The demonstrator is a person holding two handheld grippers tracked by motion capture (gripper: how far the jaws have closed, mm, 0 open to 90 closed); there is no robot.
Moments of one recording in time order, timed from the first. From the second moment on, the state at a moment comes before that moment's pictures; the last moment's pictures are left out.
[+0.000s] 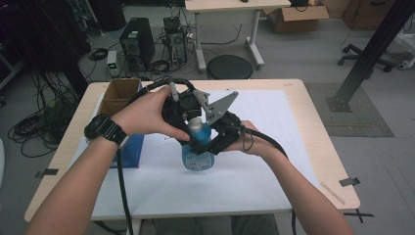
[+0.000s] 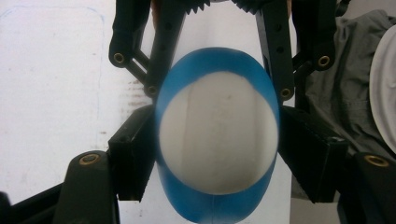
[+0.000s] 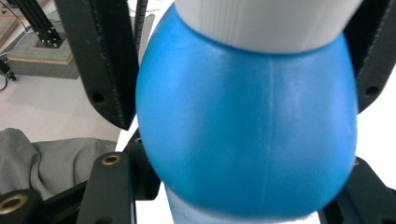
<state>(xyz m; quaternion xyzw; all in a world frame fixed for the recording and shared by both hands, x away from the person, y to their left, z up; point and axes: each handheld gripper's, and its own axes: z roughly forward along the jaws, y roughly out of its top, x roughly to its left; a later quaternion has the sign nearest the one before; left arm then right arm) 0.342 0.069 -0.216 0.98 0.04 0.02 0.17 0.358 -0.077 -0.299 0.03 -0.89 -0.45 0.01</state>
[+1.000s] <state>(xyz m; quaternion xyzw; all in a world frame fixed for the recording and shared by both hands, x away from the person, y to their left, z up) 0.350 0.071 -0.203 0.98 0.09 0.03 0.16 0.365 -0.082 -0.298 0.00 -0.89 -0.46 0.02</state>
